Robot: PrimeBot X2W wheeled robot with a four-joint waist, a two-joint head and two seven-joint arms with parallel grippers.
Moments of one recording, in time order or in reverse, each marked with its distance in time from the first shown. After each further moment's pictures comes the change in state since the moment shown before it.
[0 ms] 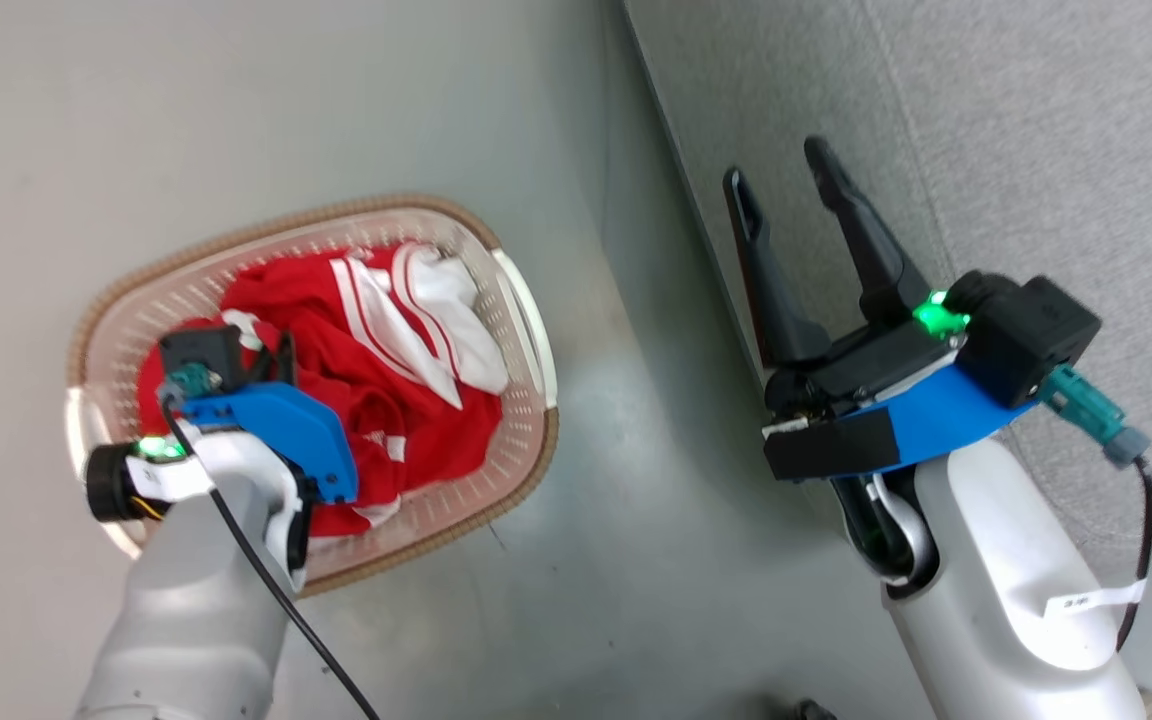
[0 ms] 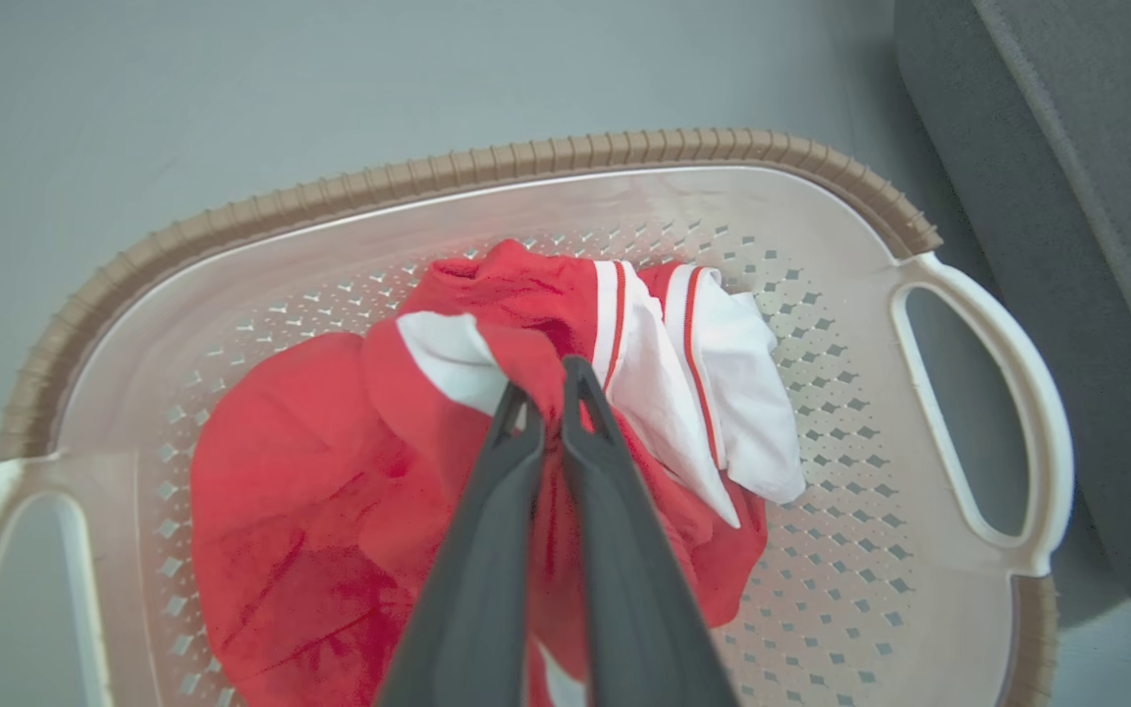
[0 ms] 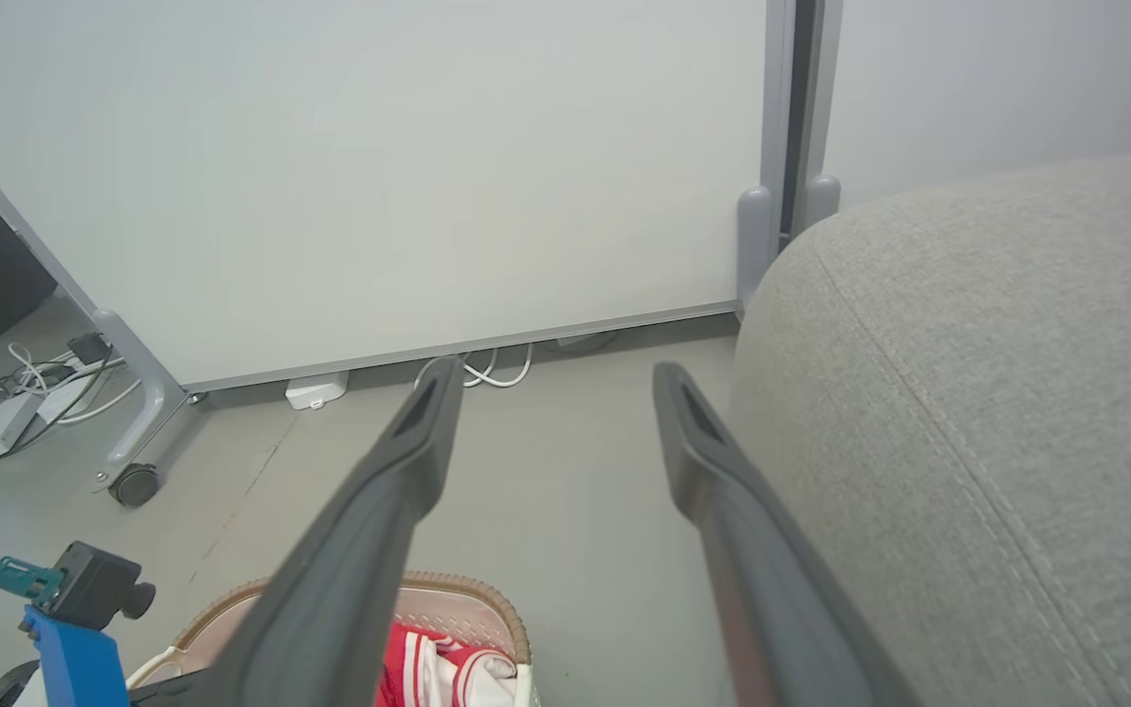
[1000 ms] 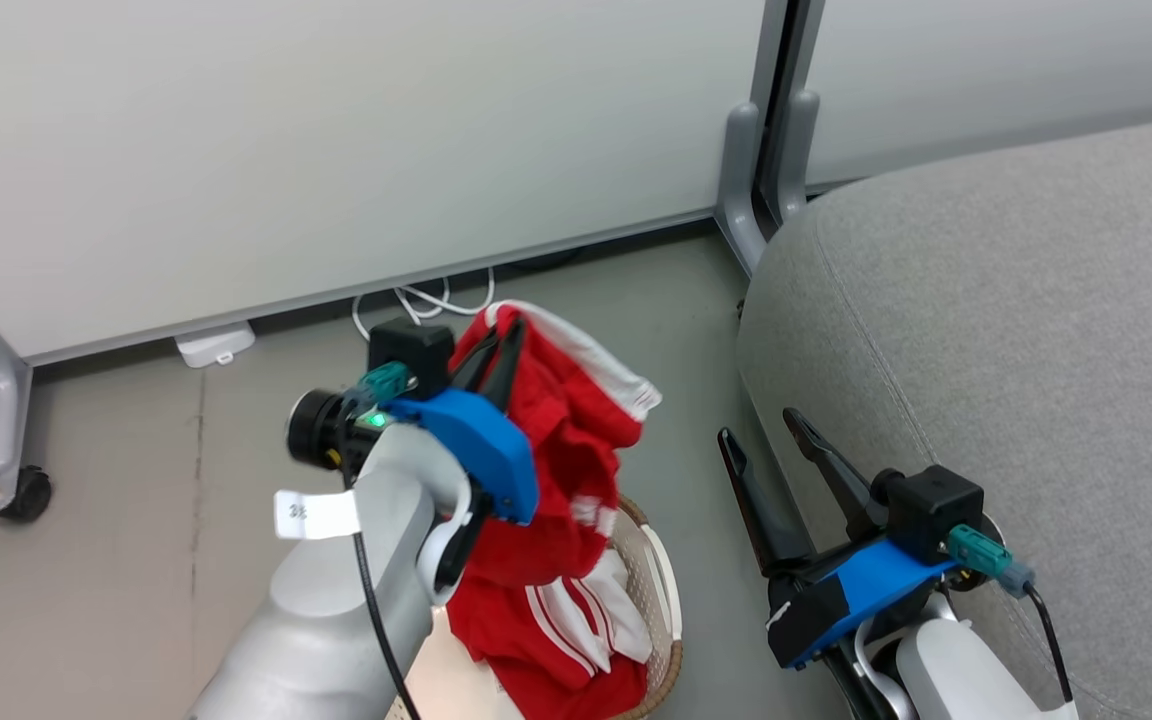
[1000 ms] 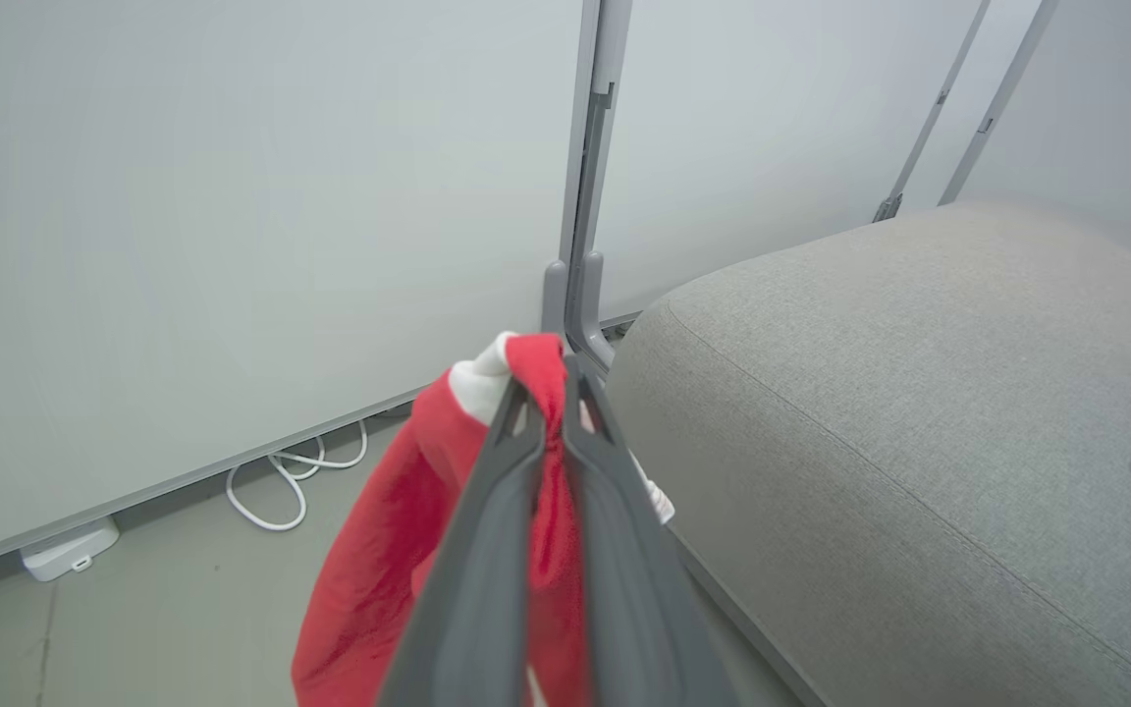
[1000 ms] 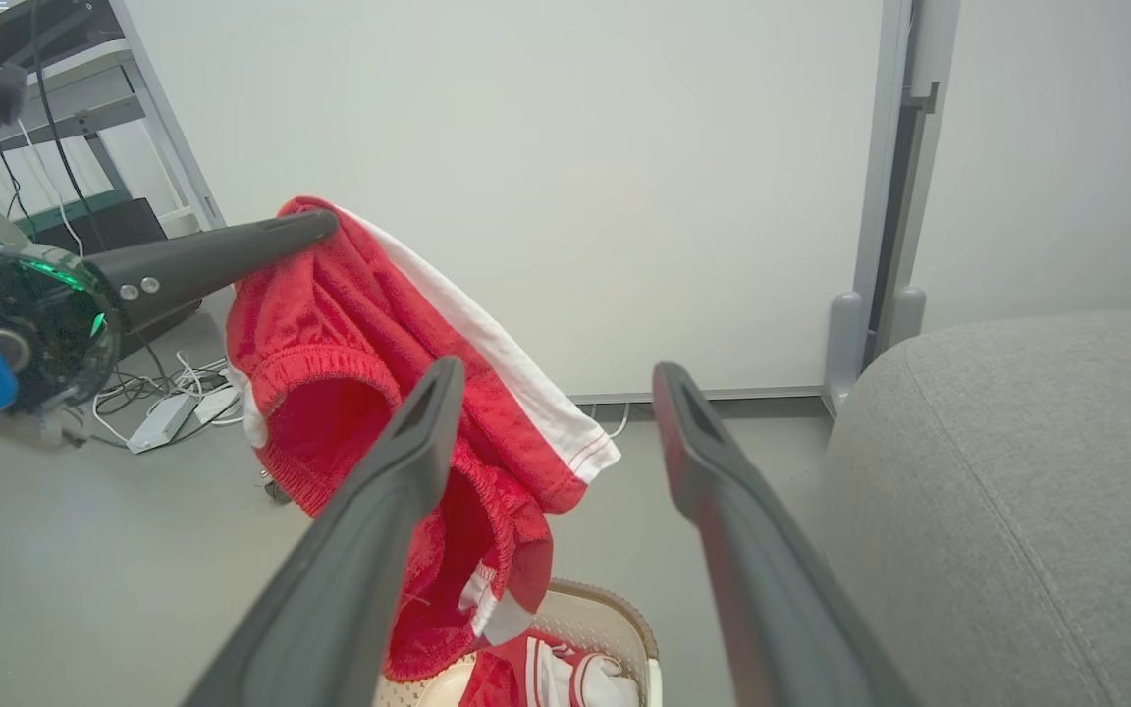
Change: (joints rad) left arm 0.105 -0.051 -0.401 -0.381 -0.249 -0.045 0.058; right arm 0.255 0.000 -0.004 0.189 -0.067 0.000 0.060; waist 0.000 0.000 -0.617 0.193
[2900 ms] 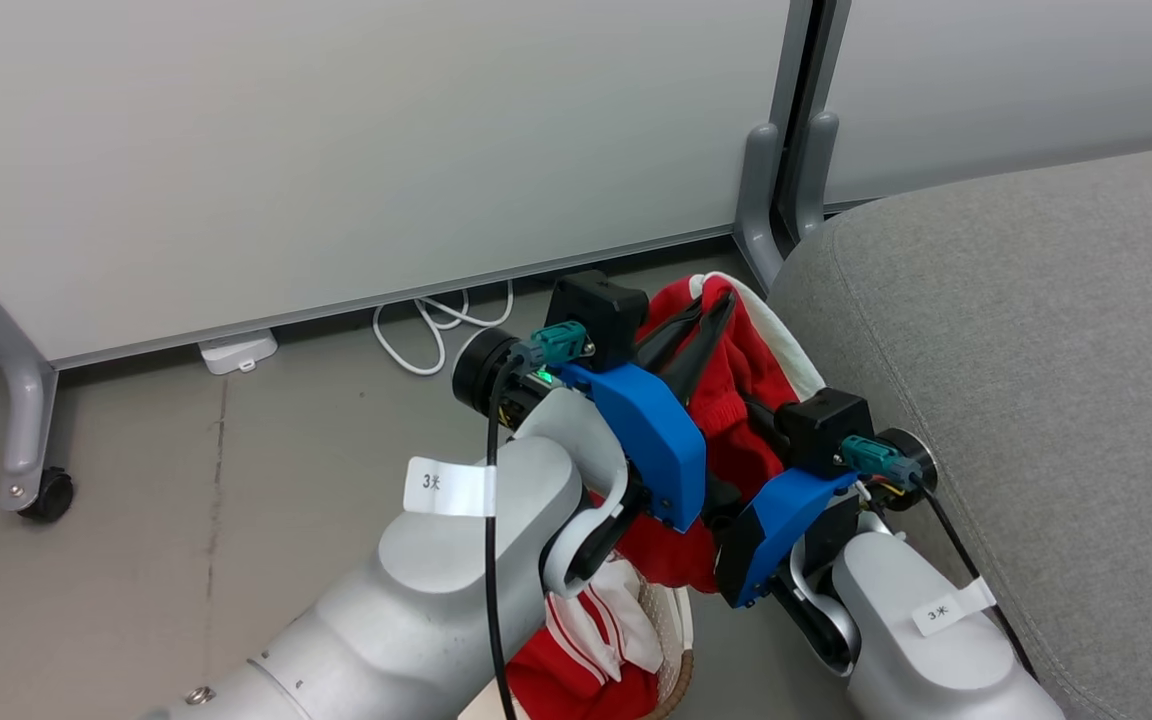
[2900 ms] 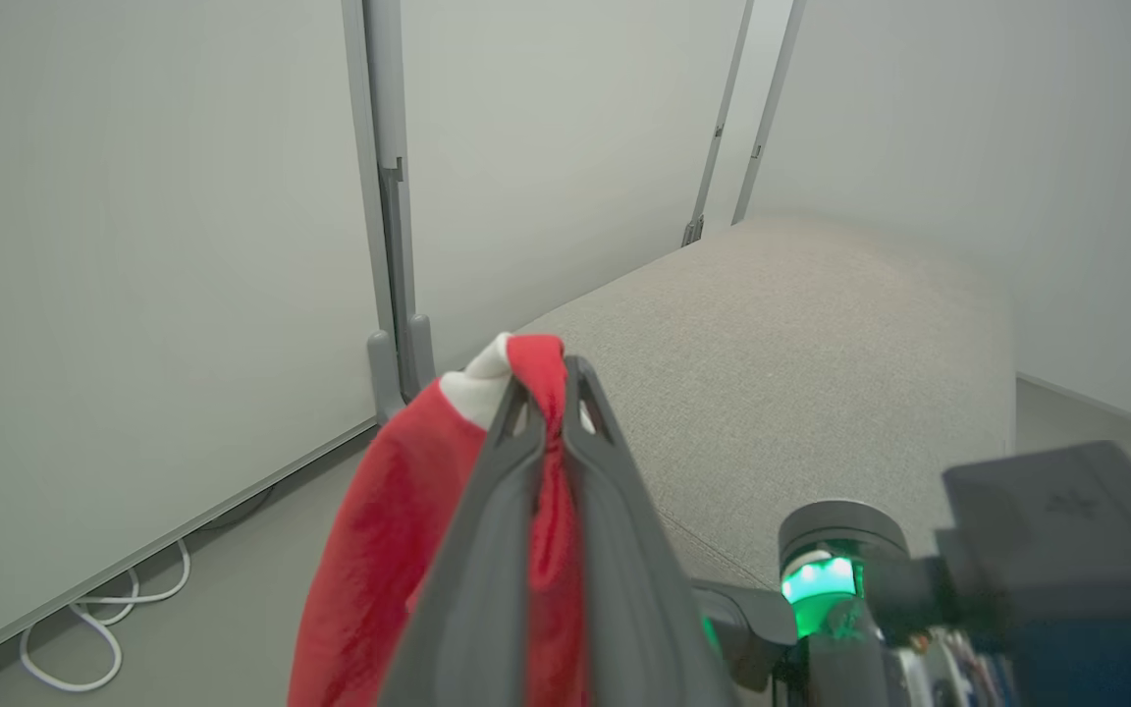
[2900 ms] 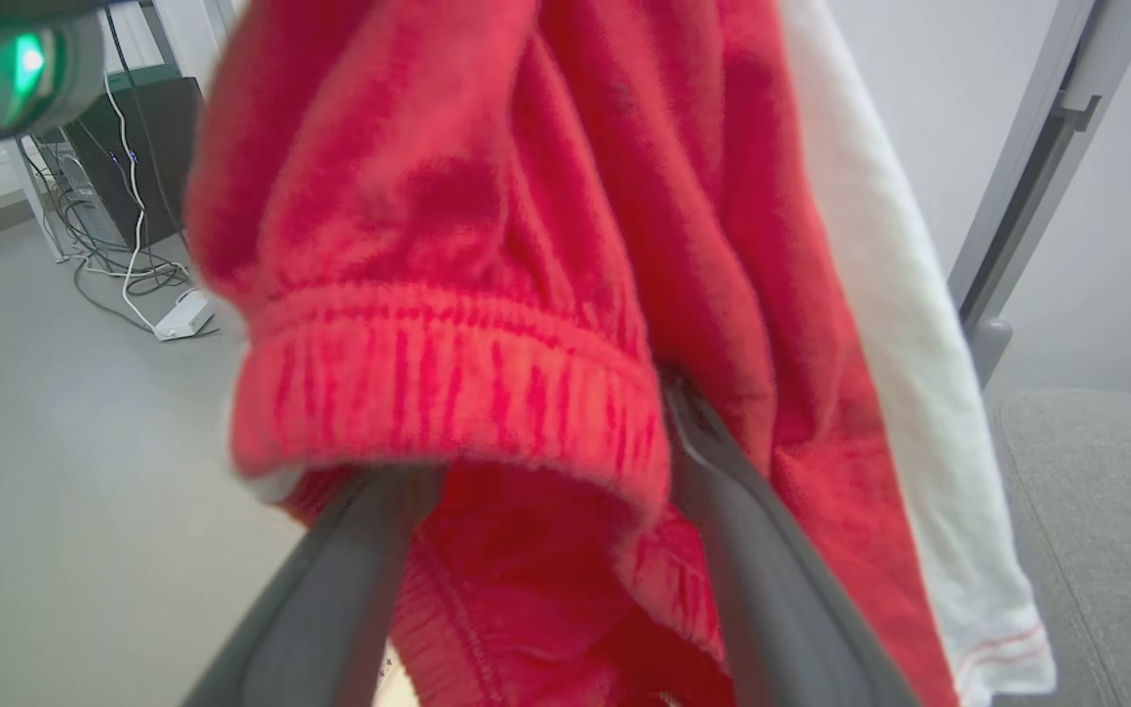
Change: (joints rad) left arm -0.145 -0.001 -0.408 -0.274 -0.317 0.093 0.069; right arm -0.263 0.000 0.179 0.315 0.023 0.000 0.020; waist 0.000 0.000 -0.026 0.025
